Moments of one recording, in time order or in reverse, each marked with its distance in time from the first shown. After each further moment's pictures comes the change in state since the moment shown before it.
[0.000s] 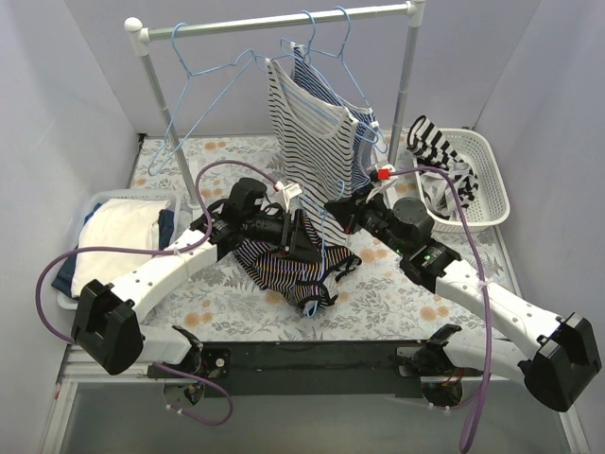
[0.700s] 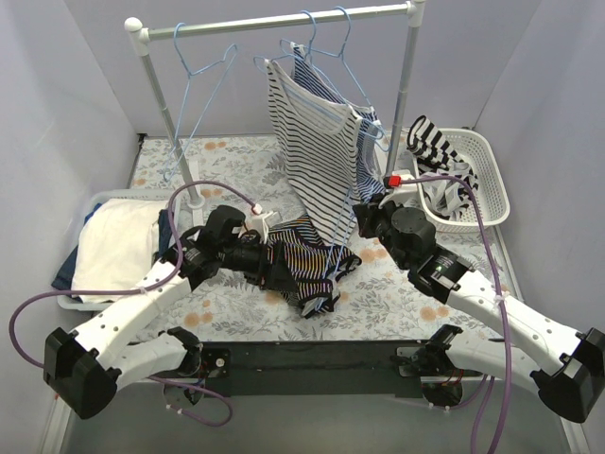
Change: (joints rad) left arm 0.000 -0.277 -0.141 -0.242 -0.164 0.247; right arm 0.090 -0.121 0.014 -0.277 0.479 -0.024
